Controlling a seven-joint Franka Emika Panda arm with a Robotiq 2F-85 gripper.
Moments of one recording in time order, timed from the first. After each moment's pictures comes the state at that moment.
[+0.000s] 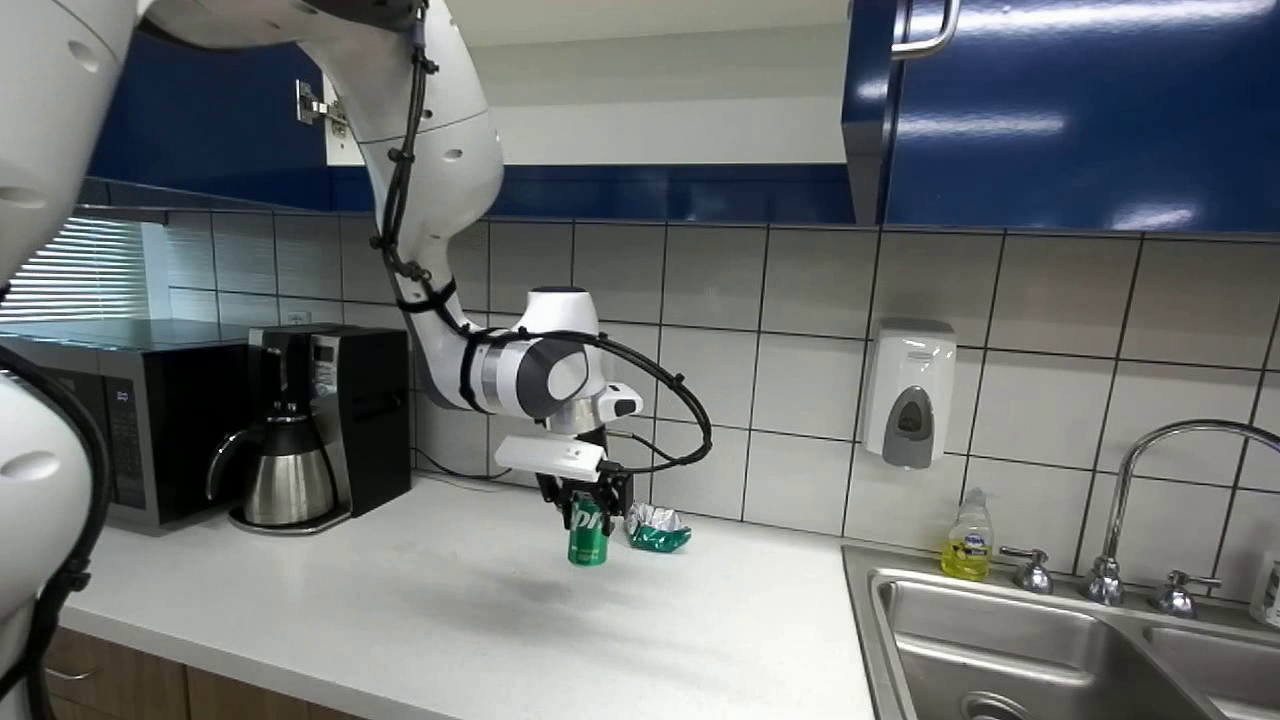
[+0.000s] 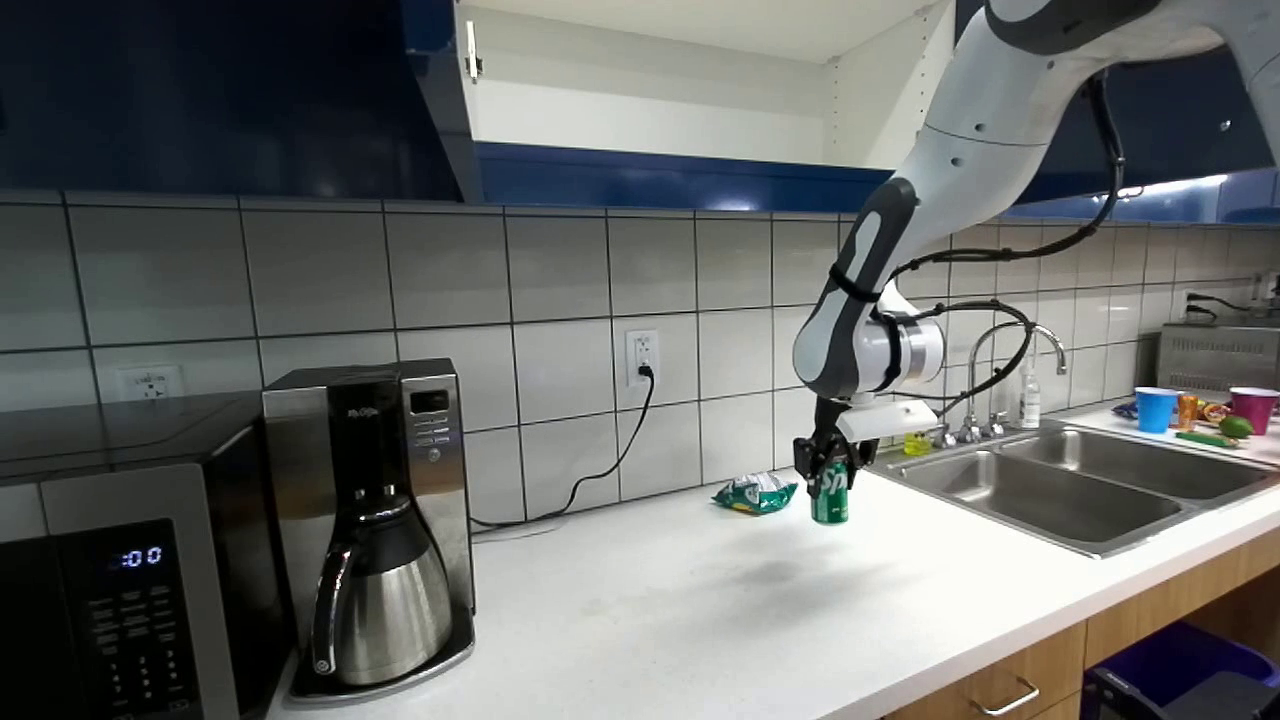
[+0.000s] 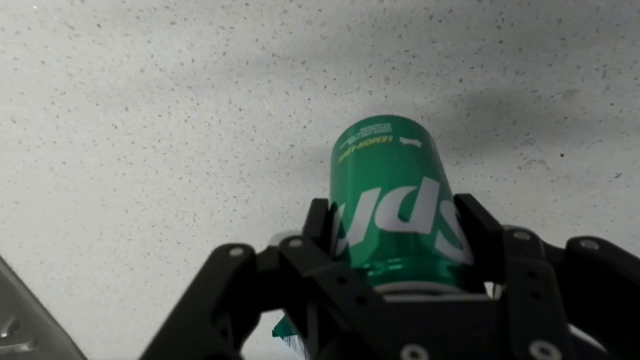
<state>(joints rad) -0.08 0.33 -0.10 -2.30 0.00 2.89 -0.14</state>
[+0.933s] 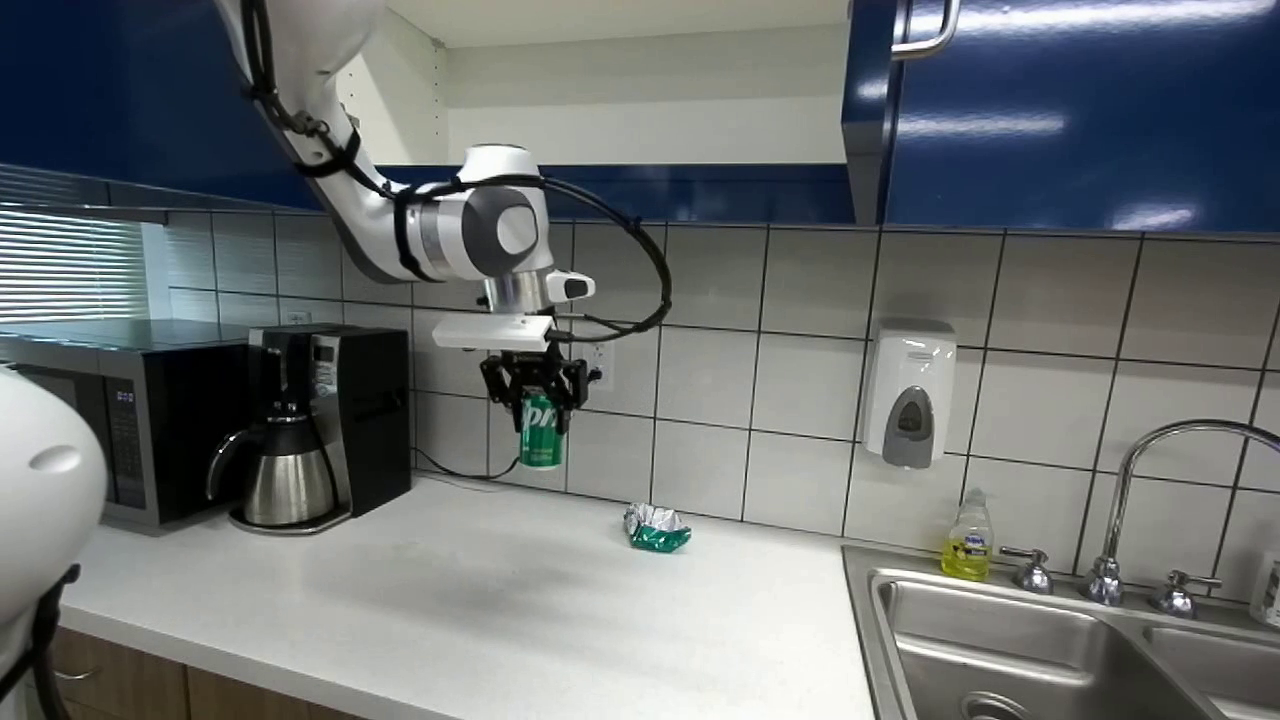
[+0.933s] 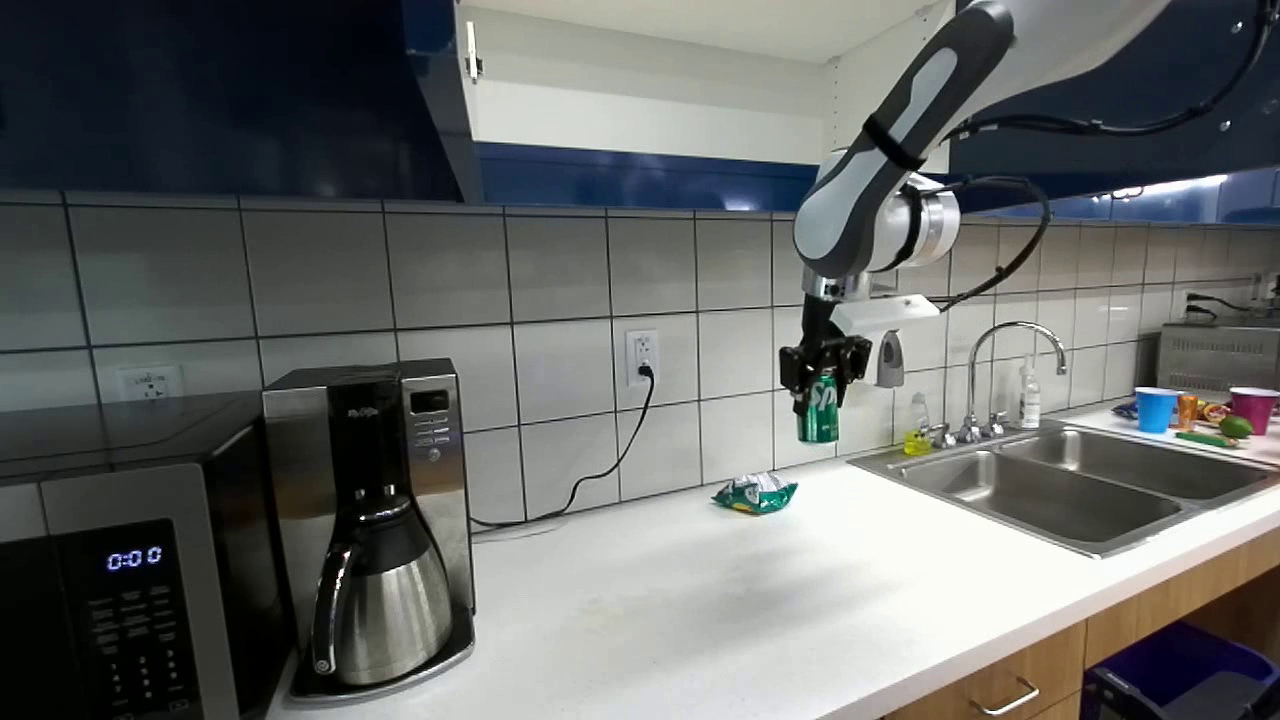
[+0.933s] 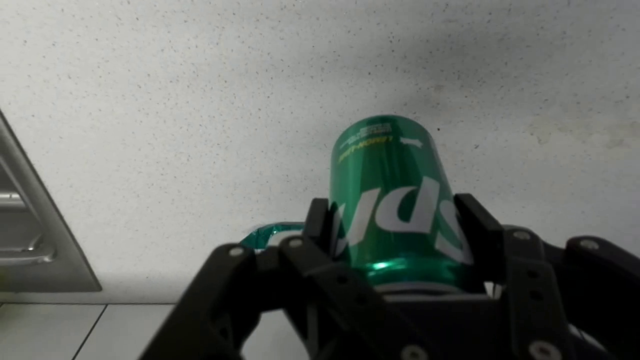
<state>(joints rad) -0.02 -0.10 -0.06 -2.41 -0.09 2.57 -0.06</state>
